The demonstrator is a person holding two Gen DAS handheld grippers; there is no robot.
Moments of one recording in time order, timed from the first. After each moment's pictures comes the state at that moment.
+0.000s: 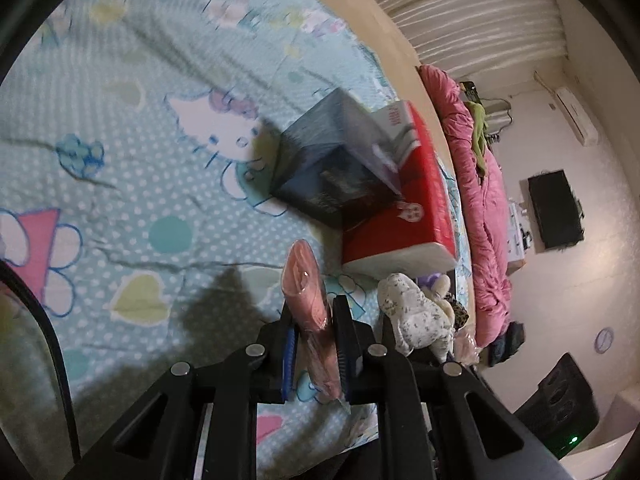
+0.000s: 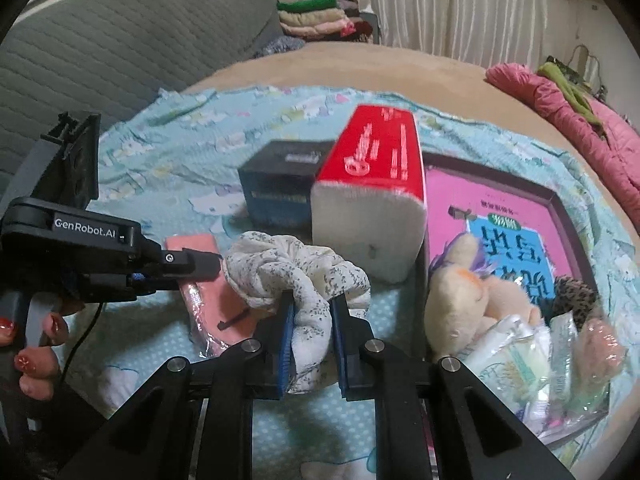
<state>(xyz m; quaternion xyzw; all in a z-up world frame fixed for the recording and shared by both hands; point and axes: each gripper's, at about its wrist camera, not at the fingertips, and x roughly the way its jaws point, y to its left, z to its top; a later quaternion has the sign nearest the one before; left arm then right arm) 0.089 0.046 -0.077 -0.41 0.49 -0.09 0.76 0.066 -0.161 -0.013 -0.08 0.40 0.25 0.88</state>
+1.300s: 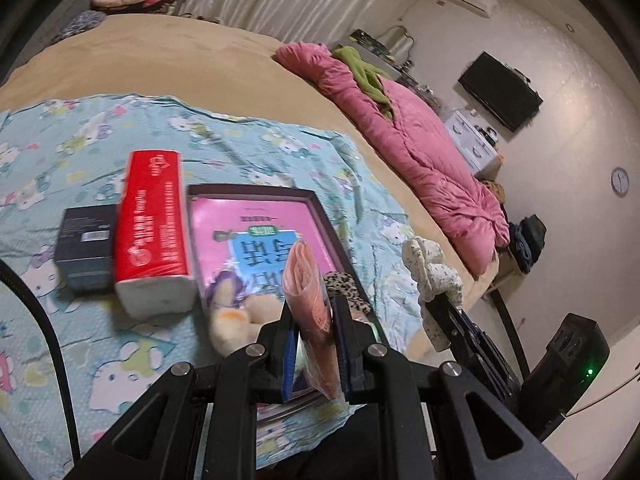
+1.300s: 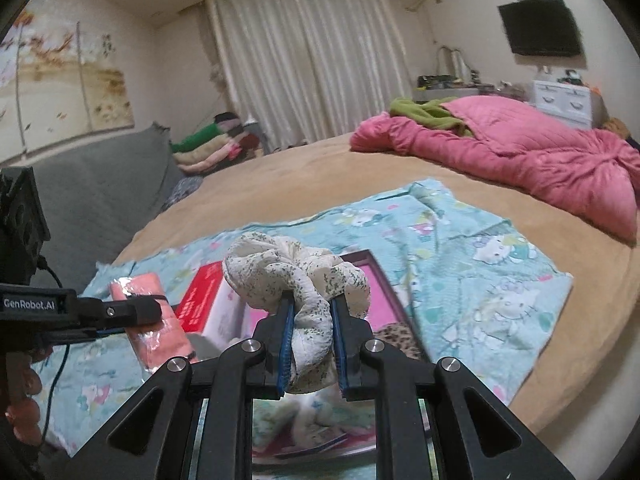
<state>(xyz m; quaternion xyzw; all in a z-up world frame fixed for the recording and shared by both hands) 0.119 -0.164 0.077 -0.19 0.45 -0.20 0.85 0.037 -0.379 0.079 0.11 0.25 0.09 0.96</state>
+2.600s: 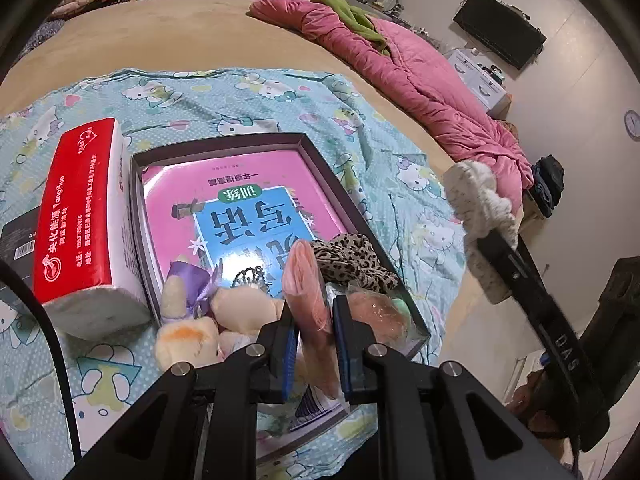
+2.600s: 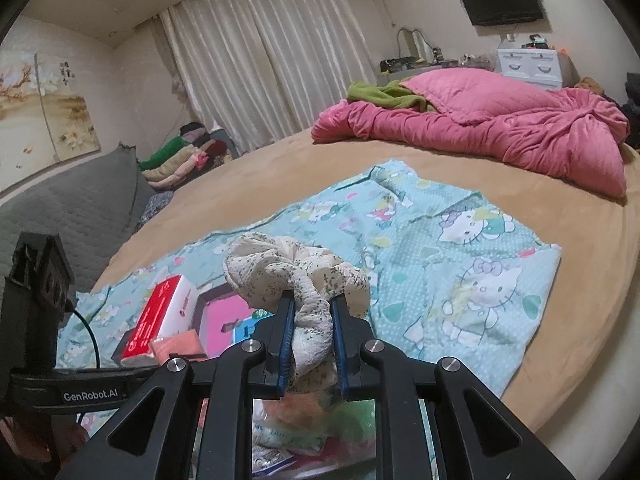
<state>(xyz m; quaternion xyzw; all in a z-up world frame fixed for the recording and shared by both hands) 0.158 -0.224 0.018 -0.11 0.51 -0.22 0.83 0.072 -0.427 0.055 0.16 0.27 0.05 0.95</state>
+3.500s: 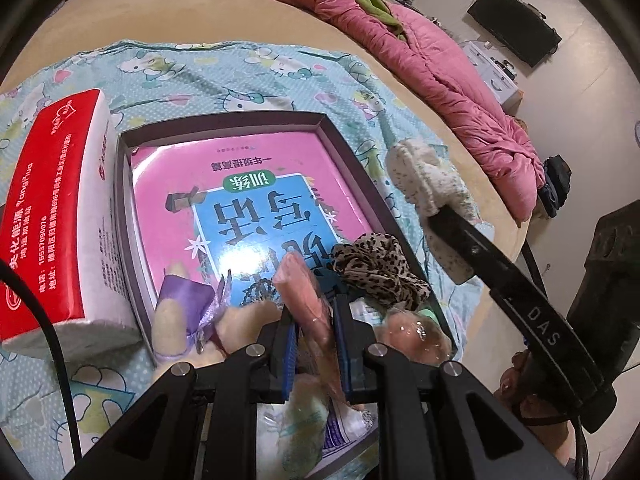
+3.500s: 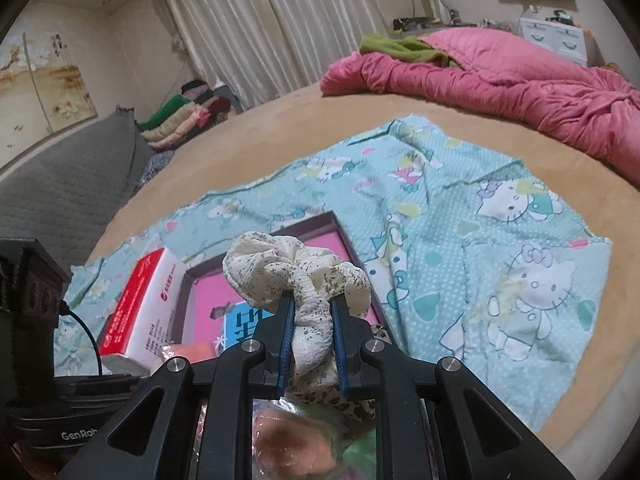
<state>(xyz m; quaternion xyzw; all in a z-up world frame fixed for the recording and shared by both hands) 0.191 -0.225 -0.018 -0.12 0.54 -0.21 0.81 0.147 -0.407 0.015 0.15 0.35 0.08 0.92</state>
